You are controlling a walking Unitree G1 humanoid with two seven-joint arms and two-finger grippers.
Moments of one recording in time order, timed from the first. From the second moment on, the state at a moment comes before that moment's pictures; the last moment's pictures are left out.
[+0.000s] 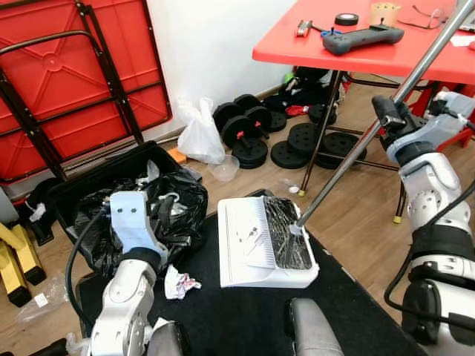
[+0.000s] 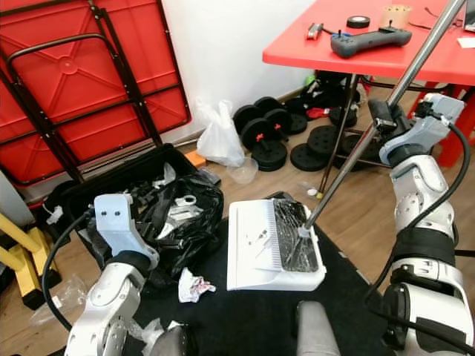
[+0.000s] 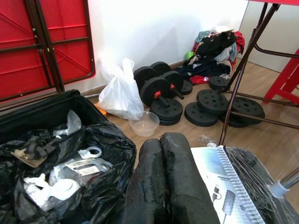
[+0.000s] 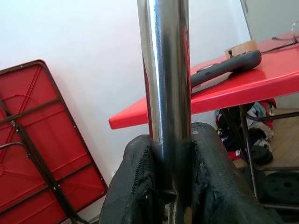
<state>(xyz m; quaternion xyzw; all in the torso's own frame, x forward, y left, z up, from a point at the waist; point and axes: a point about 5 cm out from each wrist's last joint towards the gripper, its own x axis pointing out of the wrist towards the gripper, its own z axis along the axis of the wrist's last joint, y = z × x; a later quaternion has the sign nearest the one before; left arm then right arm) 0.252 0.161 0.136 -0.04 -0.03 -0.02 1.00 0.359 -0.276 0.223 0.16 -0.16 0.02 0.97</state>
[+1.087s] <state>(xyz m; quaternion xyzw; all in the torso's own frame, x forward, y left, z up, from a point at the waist) 0.259 0.165 0.140 -0.02 -0.04 -0.02 1.00 0.353 -0.257 0.219 0.16 -0.16 0.04 0.97</state>
